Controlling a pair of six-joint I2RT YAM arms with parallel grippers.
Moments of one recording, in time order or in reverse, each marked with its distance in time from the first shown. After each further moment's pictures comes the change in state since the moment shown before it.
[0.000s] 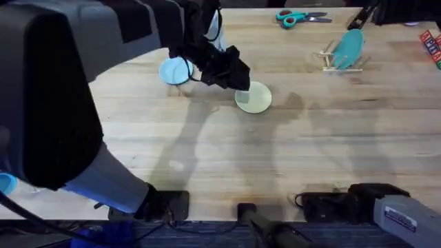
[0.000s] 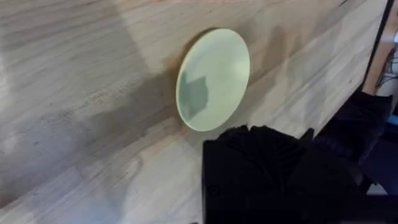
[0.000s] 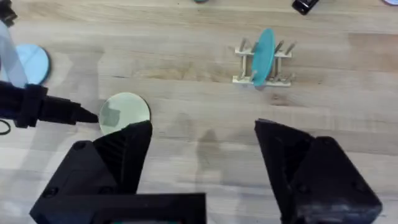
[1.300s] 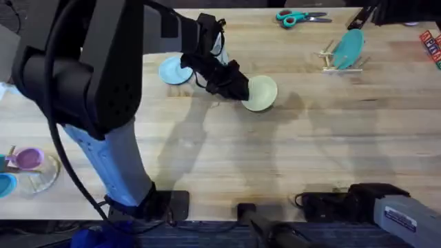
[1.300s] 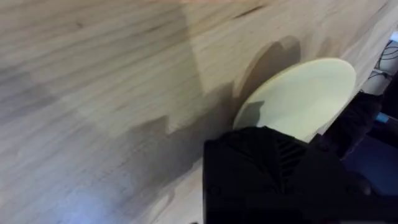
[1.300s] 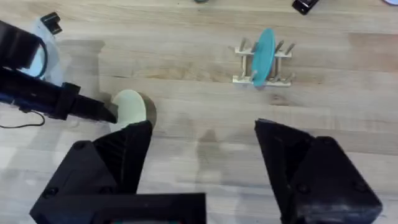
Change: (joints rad) left arm 0.010 0.240 0.029 0.063 0.050 0.001; right arm 0.000 0.000 0.000 0.000 0.000 0.000
